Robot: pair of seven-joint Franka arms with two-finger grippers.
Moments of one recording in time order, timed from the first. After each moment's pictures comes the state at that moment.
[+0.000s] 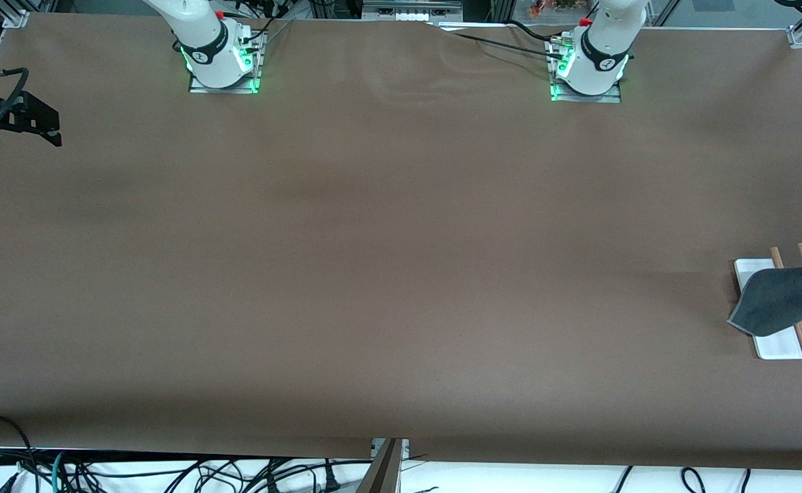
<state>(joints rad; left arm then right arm) 0.68 0.68 -0.05 -1.17 -0.33 1.83 1.81 0.12 -0.03 -0.11 -1.59 -0.12 1.51 -0.21</state>
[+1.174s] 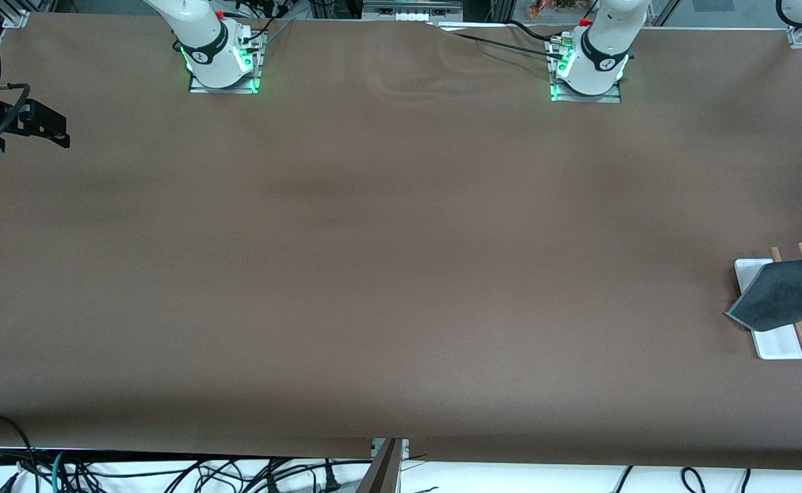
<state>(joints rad) 0.78 0.81 -0.04 -1.16 -0.33 2.02 2.02 0.09 -0.01 -0.11 -1.59 -0.08 1.47 -0.15</state>
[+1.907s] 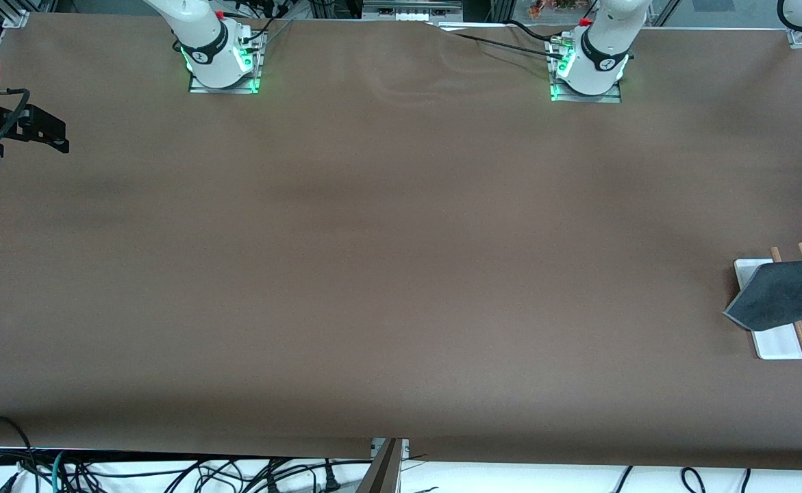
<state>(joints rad) 0.80 0.83 -0.06 -1.13 -0.40 2.02 2.01 0.09 0.02 -0.11 -1.56 -0.08 1.47 -0.15</state>
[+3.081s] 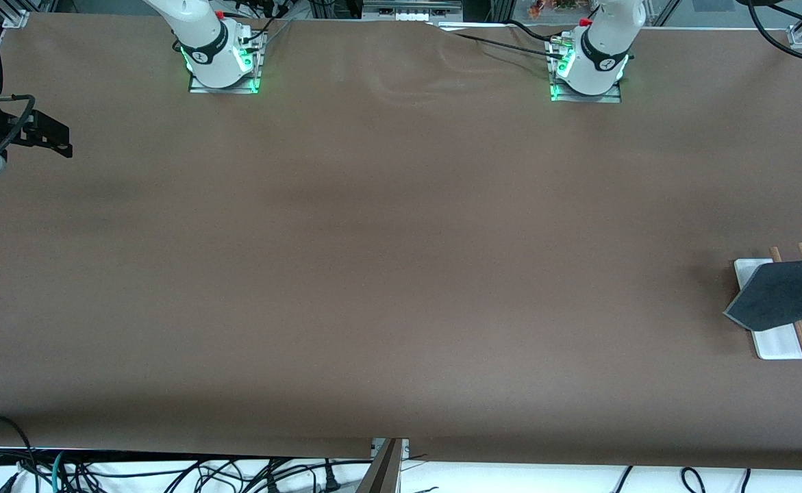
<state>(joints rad) 0.38 0.61 -0.06 -1.07 -0.11 1.93 1.49 0.10 0.03 -0.10 -1.55 -0.08 1.47 -0.15</state>
